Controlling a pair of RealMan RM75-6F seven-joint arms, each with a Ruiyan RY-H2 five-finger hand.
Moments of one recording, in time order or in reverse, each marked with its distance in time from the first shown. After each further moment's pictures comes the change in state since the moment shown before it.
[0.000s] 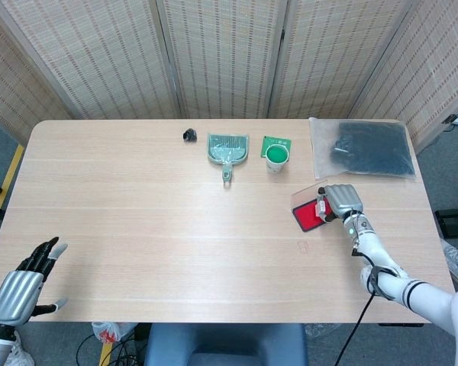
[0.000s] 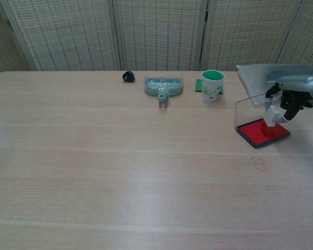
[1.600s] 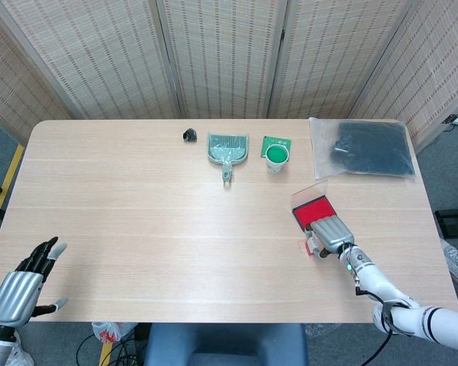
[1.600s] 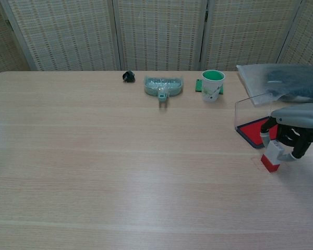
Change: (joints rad) left arm 0.008 -0.004 -0.001 -0.005 0.005 0.015 0.015; right arm -0.066 0.096 -0.141 -0.286 -0.161 0.071 -0.070
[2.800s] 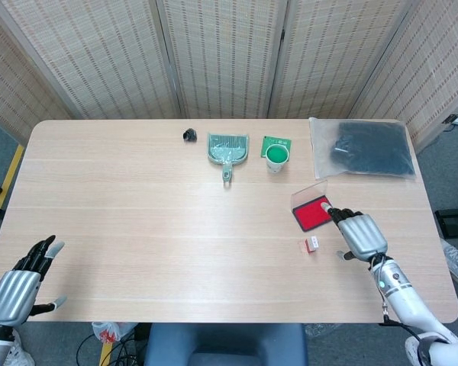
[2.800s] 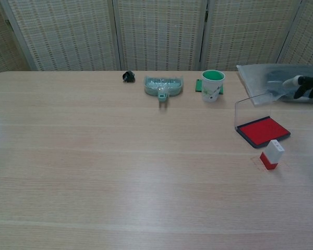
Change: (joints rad) left arm 0.003 0.002 -0.006 -0.003 -0.004 0.008 -0.010; right arm -0.204 0.176 -0.049 -0.221 -0.232 0.448 -0.003
